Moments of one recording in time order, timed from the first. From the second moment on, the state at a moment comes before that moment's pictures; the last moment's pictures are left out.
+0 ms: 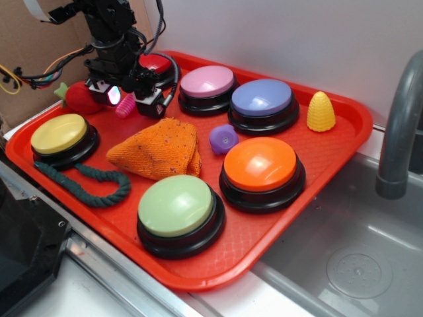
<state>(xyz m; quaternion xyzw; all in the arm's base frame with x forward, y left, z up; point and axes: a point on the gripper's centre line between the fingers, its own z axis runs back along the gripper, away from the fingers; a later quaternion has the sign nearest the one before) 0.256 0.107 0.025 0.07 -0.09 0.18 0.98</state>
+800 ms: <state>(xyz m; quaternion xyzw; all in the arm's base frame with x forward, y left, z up) 0.249 0.110 0.024 0.02 -0.11 0.17 0.98</state>
